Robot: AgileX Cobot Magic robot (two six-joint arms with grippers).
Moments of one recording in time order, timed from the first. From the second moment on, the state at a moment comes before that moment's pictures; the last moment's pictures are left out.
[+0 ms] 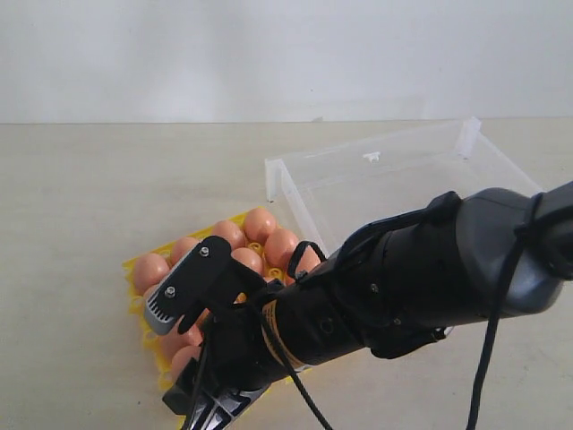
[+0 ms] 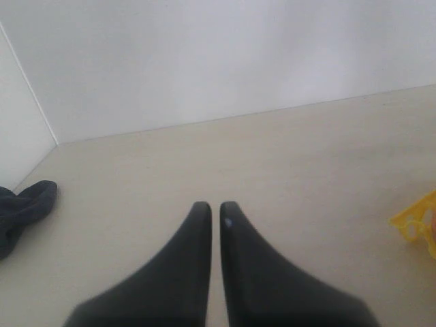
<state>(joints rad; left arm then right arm) 0.11 0.00 0.00 0.08 0.24 0.10 0.78 1.84 -0.87 -1.45 -0.32 1.31</state>
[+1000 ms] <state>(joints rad) 0.11 0.00 0.00 0.08 0.24 0.10 0.78 1.80 -0.88 -1.40 -0.29 1.31</state>
